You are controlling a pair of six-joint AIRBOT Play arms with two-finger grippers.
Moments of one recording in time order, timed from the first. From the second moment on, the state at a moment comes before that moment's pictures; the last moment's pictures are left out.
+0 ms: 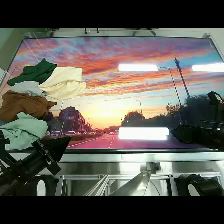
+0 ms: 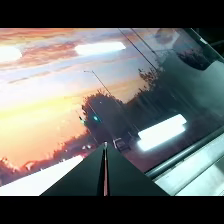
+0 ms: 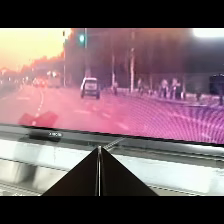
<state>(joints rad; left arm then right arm) 0.25 0.17 0.21 0.47 -1.21 -0.98 0.09 -0.47 0.64 -1.16 1.28 1.73</state>
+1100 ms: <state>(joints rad) 0.25 0.17 0.21 0.44 -1.17 -1.00 0.09 -0.47 0.64 -1.16 1.26 1.73</state>
